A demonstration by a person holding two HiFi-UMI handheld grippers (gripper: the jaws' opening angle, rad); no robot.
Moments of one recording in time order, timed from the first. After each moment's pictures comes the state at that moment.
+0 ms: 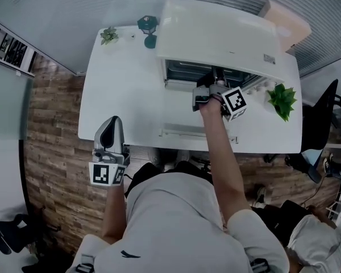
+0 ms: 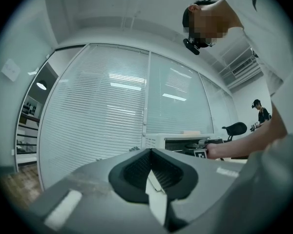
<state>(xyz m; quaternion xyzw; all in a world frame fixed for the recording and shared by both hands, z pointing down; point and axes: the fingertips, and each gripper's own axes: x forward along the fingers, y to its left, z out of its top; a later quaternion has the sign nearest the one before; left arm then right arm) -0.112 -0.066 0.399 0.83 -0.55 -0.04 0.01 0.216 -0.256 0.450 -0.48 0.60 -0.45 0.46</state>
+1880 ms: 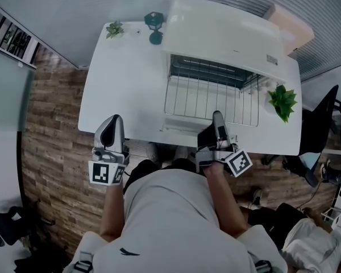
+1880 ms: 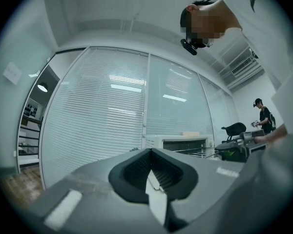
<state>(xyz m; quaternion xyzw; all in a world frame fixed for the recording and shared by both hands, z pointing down) -0.115 -0.045 0.394 0.83 -0.56 -0.04 0.00 0.189 -0.069 0.433 -0.41 0.64 -0.48 0.44</state>
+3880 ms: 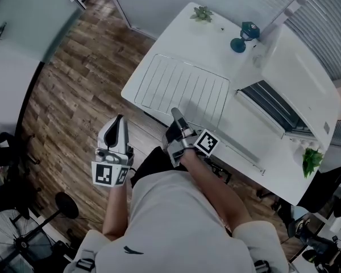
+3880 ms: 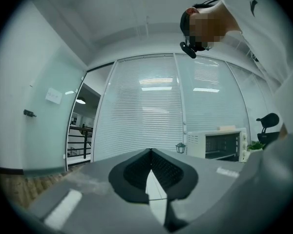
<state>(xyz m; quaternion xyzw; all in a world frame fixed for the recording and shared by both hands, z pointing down) -0.281 0.045 0.404 0.69 -0.72 -0.03 0.02 -0.155 -0.054 0.553 -0.18 0.67 -0.70 0.20</state>
